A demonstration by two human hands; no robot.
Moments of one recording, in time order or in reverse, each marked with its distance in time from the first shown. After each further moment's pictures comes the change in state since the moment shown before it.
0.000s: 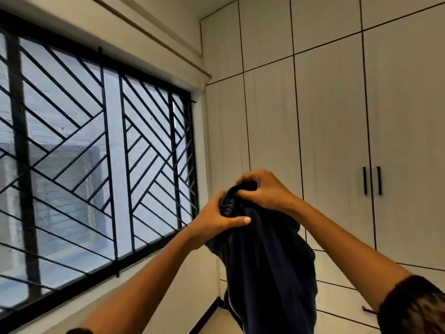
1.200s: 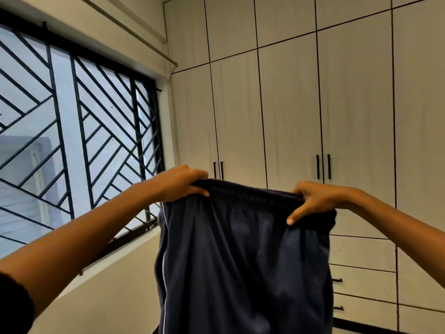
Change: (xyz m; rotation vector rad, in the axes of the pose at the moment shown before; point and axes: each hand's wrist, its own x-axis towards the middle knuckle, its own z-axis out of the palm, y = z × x) left_hand 0.008 0.073 -0.014 1.071 -0.321 0.290; right_hand -0.120 0.044 -0.121 -0.140 -0.488 0.455
